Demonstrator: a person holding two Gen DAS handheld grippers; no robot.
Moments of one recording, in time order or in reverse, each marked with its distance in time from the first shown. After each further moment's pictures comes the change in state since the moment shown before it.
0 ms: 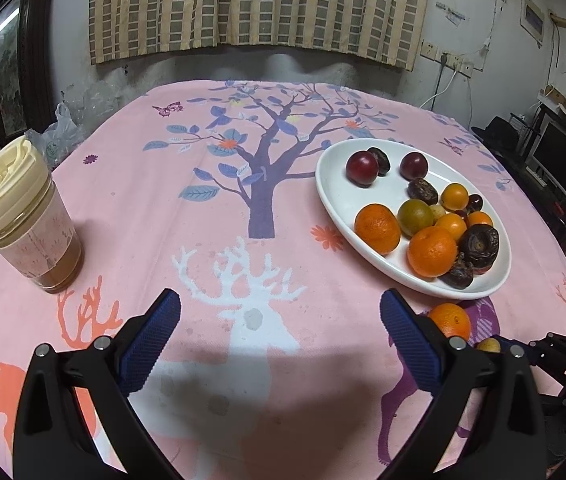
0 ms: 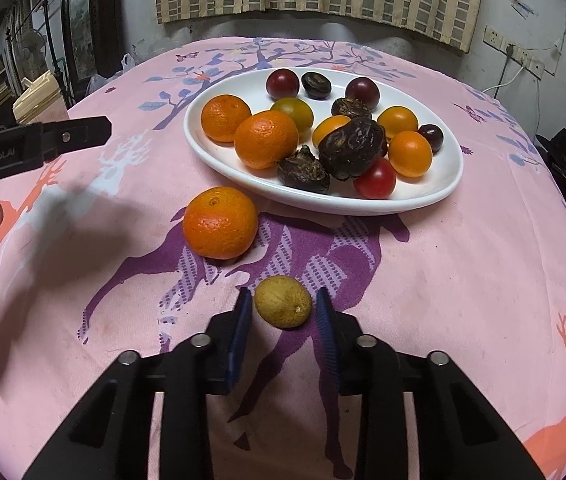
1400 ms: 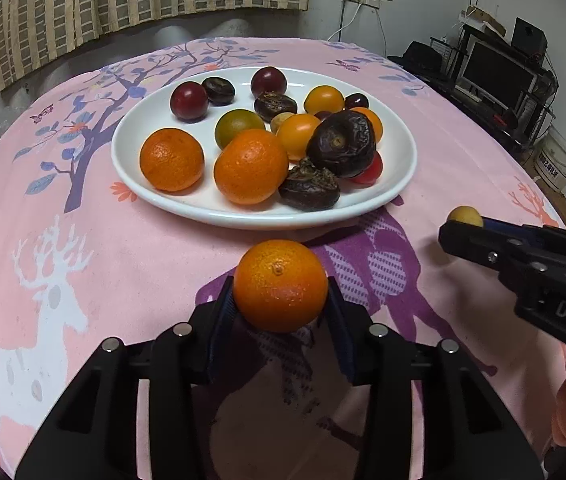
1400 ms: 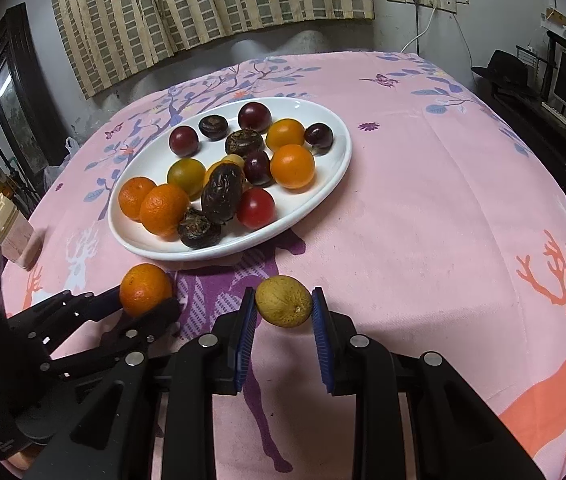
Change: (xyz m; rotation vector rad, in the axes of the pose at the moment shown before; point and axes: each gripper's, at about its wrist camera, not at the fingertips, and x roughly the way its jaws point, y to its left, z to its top) left arm 0.039 -0.118 -0.042 0.252 0.126 -0.188; right arm -0.021 -0.071 0.002 0.347 -0.055 -0.032
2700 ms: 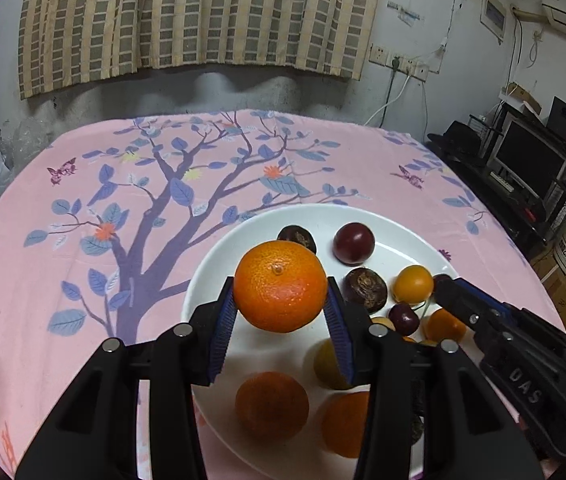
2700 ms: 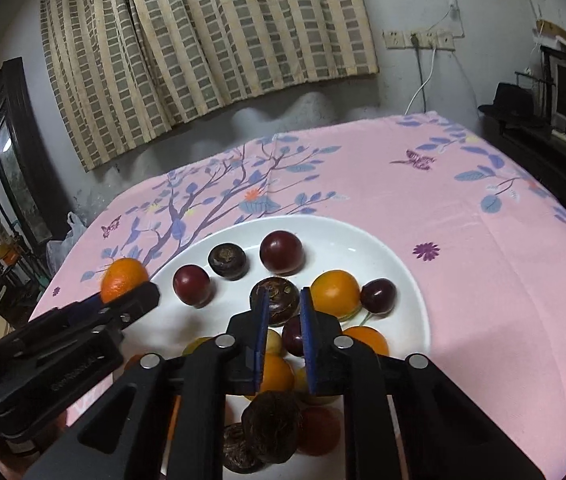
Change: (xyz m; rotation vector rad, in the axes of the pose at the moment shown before) left arm 0.023 0.077 0.132 -0.140 -0.172 0.035; right arm 0.055 0.019 0.112 0.086 -0.224 0.063
